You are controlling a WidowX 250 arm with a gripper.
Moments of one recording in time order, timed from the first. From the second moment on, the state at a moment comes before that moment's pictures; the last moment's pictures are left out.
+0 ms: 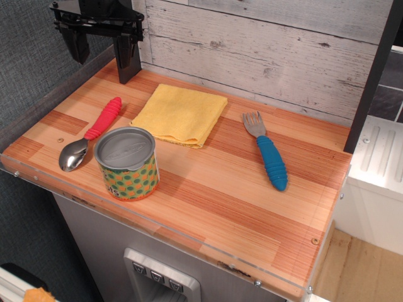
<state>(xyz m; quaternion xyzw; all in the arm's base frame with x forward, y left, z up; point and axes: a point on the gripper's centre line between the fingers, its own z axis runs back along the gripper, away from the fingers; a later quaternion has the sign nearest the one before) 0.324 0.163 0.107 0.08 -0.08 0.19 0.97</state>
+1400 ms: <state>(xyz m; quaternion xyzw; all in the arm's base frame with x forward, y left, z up) 0.367 0.109 0.060 0.04 -0.06 0.07 1.00</state>
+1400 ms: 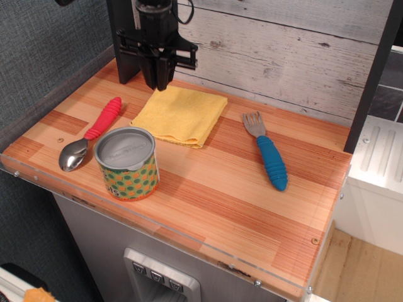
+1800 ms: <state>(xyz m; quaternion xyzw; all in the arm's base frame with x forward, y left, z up) 0.373 0.101 0.041 0.02 -0.07 0.01 1.00</state>
